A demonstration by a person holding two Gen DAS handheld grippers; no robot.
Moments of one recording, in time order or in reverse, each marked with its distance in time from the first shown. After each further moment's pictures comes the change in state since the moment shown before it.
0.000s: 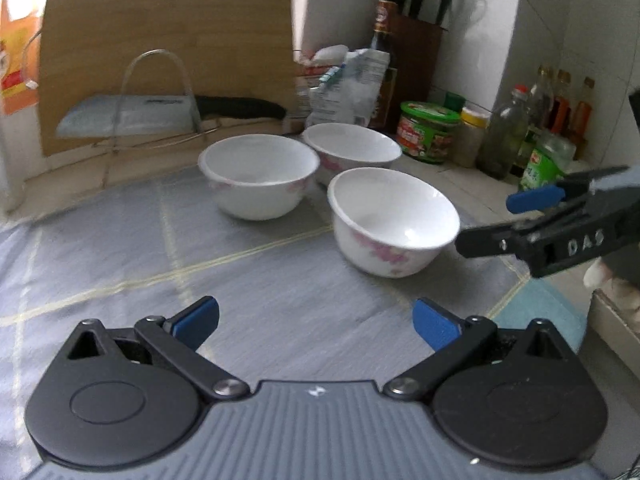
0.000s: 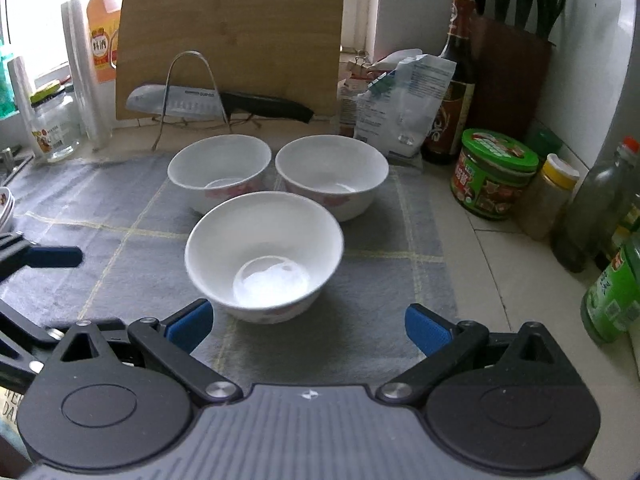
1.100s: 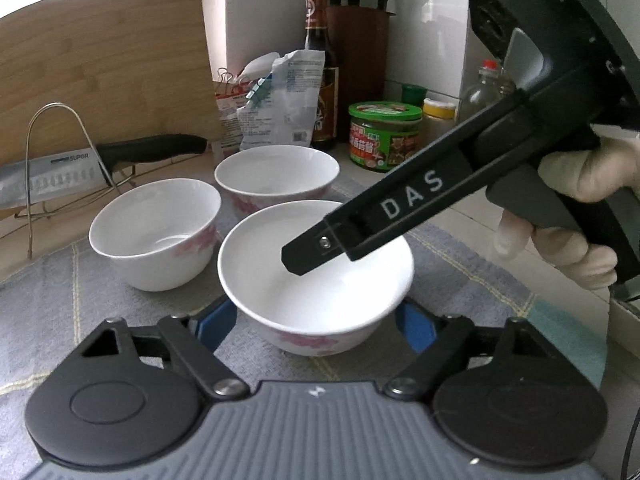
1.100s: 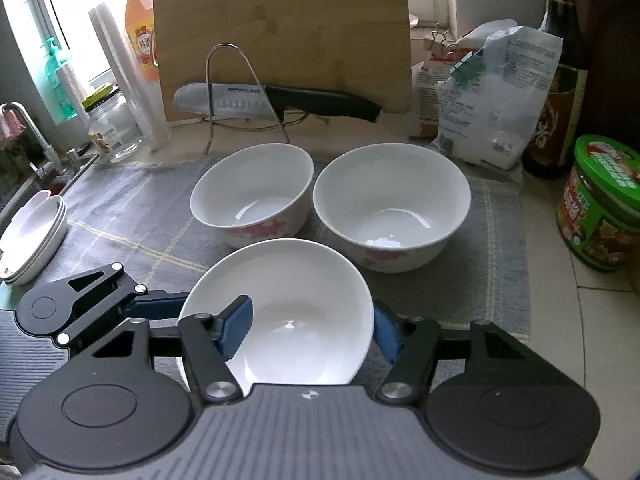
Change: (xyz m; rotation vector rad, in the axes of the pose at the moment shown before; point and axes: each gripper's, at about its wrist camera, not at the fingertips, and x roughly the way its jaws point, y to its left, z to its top) left arm 0.061 -0.055 0.025 0.129 -0.043 -0.024; right arm 0.077 -0.031 0.055 -0.050 0.092 0.326
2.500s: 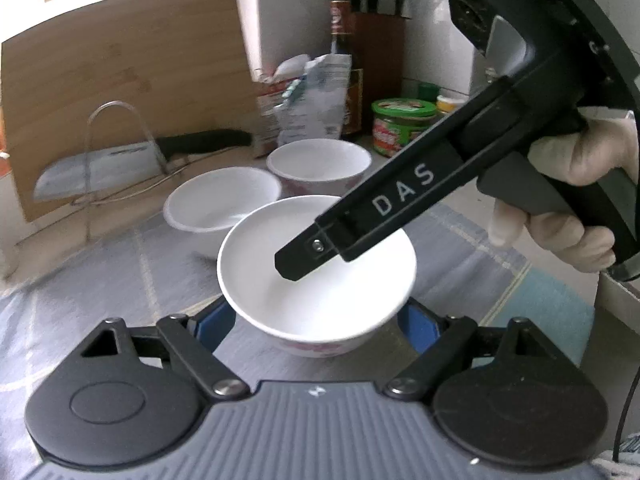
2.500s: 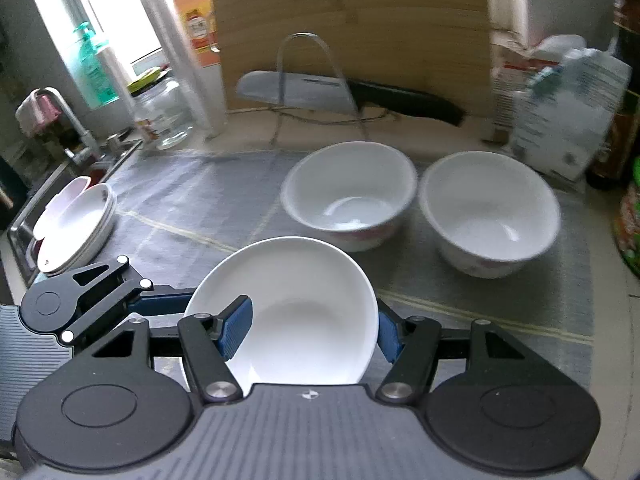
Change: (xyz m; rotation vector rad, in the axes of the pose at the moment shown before) left arm -0.060 0.033 -0.012 0.003 0.041 0.057; right arm 0.001 0.069 0.013 -0.036 0.052 0.099
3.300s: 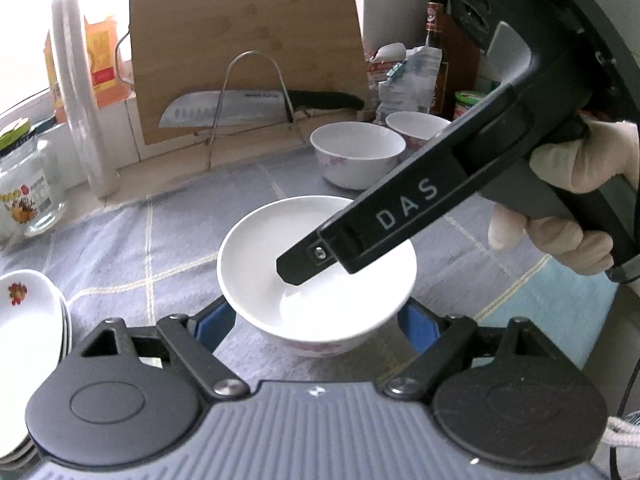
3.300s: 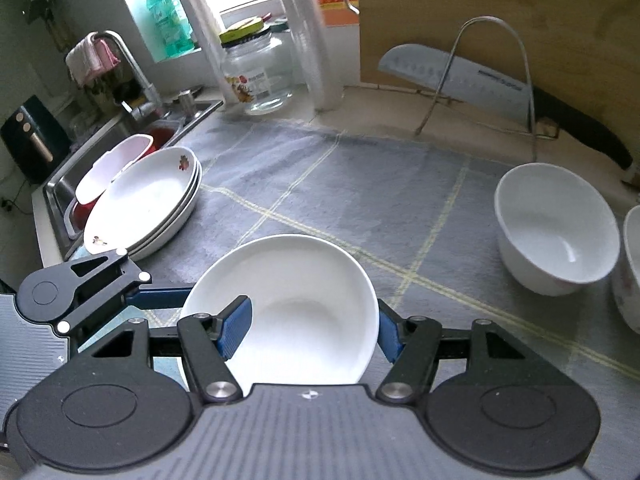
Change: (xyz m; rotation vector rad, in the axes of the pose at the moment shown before) left arm -0.058 0.083 -0.069 -0.109 0.047 0.106; right arm 0.063 0.118 0.018 -0.122 0.078 0.097
